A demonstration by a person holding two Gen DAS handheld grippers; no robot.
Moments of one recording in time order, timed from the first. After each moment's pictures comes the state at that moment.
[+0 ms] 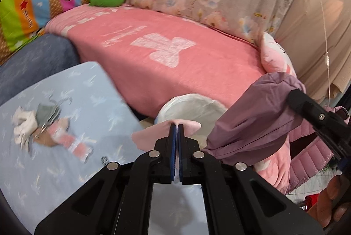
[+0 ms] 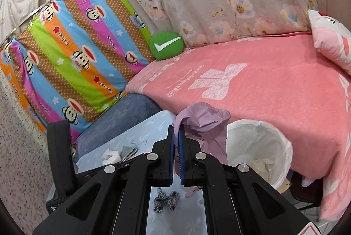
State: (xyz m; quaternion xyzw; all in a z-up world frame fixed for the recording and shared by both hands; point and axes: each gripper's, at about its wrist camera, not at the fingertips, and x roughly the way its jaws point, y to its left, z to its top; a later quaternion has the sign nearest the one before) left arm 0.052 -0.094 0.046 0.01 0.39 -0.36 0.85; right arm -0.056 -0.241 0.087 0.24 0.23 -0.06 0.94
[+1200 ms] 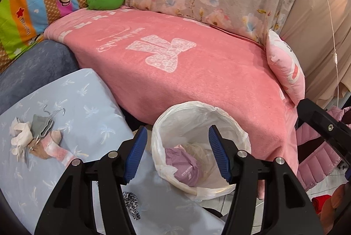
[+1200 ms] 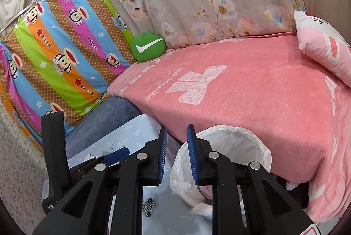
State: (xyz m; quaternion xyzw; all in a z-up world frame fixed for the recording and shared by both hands) left arm 0.066 -0.123 0.039 0.03 0.39 -0.34 0.86; right arm -0.045 -0.266 0.078 0.23 0.25 -0.10 0.94
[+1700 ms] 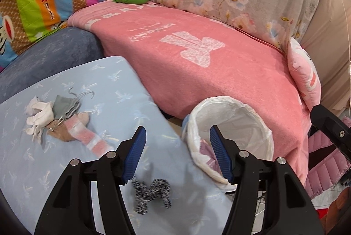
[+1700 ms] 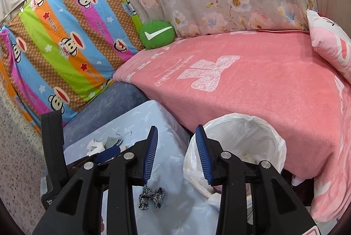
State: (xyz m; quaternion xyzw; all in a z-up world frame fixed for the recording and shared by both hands) left arm 0.076 -0.067 0.025 0.01 0.40 -0.27 0.88; right arm -0.028 -0.221 0.064 0.21 0.28 -0.07 0.93
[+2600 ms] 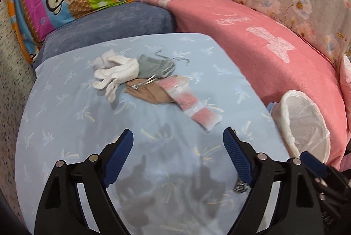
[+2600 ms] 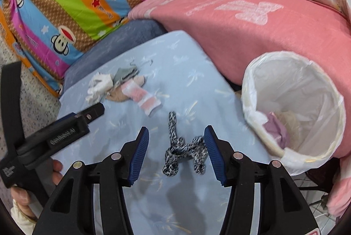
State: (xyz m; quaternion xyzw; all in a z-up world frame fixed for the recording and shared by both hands) left arm 0.089 0.068 -0.031 -0.01 0.43 -0.10 0.90; right arm 0.031 -0.097 -0.060 0.16 0.43 0.00 0.89
